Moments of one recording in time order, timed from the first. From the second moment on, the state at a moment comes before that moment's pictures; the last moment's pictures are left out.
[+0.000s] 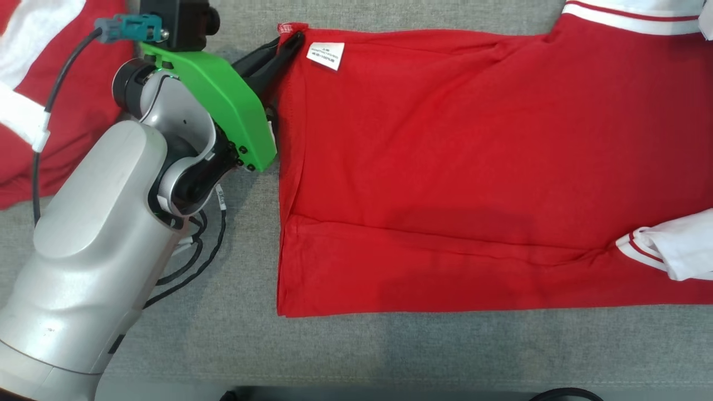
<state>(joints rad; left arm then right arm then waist) -0.94 0.35 -0.68 0.28 -0.96 -0.05 0.29 -1.06 -0.52 0.20 0.52 0.45 0.13 0.37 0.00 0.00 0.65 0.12</state>
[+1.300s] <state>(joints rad) -0.29 0.52 -0.59 -0.06 -1.03 0.07 -0.05 -0.23 -0.54 0.18 0.06 0.73 0.13 -0.02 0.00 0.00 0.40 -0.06</state>
